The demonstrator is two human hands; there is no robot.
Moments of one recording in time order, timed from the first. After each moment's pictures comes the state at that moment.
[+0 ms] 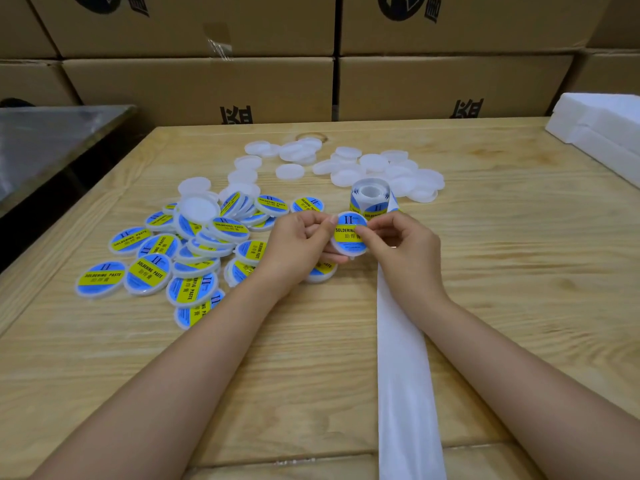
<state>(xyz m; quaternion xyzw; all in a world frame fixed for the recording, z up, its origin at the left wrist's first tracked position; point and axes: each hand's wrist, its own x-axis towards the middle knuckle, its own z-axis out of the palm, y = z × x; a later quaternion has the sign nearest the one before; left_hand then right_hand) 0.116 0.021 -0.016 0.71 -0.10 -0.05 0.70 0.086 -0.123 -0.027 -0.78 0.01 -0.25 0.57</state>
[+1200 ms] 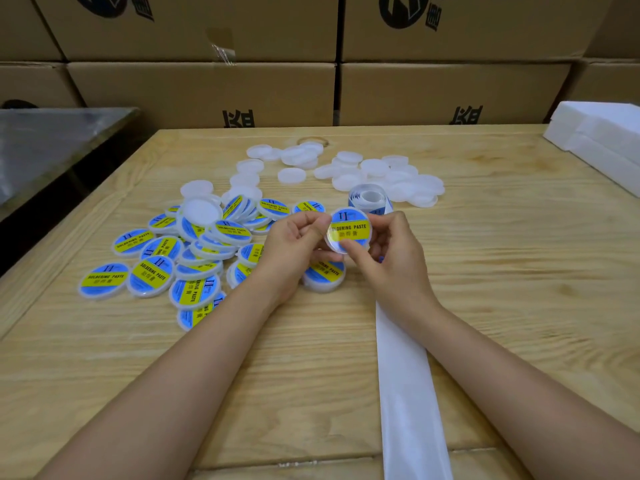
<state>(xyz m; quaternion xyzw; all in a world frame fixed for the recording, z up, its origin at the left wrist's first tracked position) 0.117 0.026 -0.018 0.62 -0.11 -0.05 0.78 0.080 -0.111 -0.028 -0.79 -0.07 -0.25 0.55</state>
